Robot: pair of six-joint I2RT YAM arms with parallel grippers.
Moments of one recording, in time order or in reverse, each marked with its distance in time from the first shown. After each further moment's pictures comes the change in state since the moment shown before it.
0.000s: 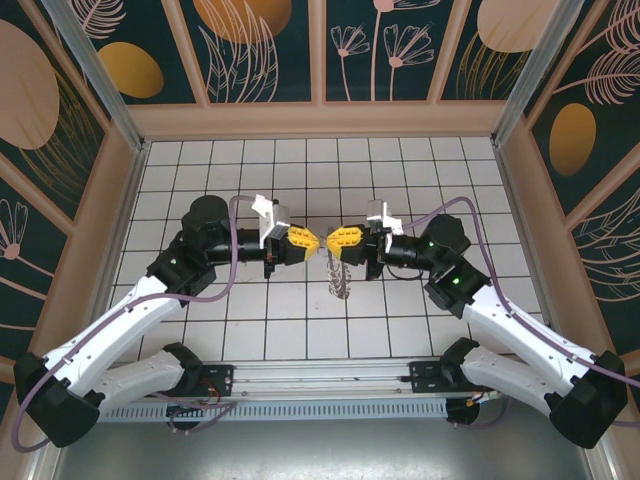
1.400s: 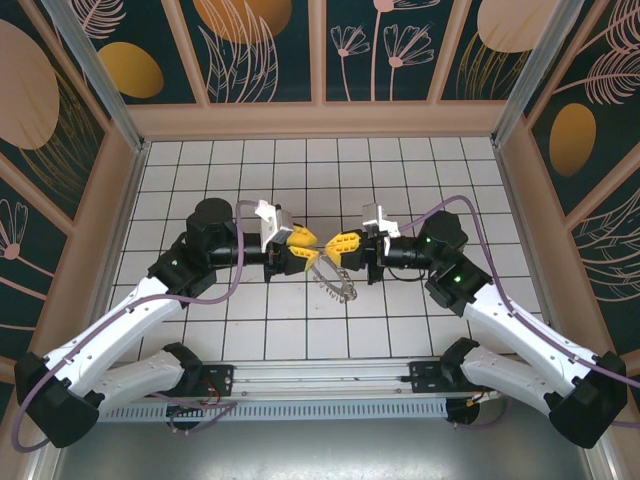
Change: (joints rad) left arm -0.002 -0.007 -0.018 -0.076 -0.042 0.065; right arm -0.005 0.003 0.033 -0.110 -0.072 -0.057
